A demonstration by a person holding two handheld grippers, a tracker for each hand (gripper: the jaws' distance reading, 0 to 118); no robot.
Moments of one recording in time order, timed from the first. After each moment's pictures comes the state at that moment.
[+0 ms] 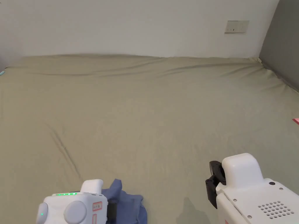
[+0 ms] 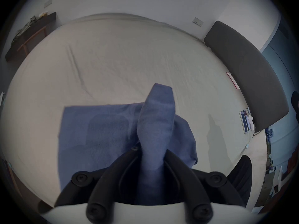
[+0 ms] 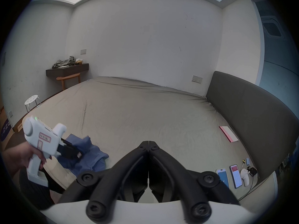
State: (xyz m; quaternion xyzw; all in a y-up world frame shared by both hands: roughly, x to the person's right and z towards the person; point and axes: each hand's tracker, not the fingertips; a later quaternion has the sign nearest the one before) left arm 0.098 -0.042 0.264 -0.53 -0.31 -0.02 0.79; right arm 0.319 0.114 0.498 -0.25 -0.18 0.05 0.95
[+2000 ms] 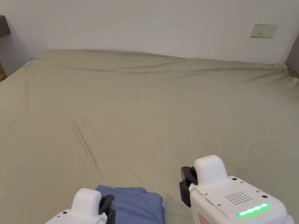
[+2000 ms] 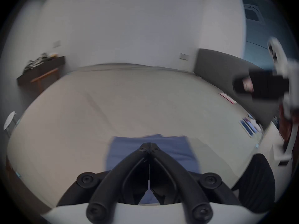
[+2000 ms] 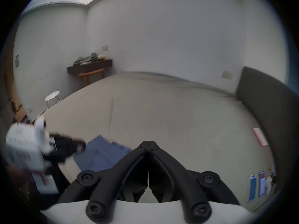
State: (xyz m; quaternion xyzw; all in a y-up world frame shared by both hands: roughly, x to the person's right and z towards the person) left arm 0.007 -0.005 0.317 -0.29 -0.30 -0.03 0.91; right arm 0.274 0.067 0.414 -0.29 -0.03 0.02 0.96
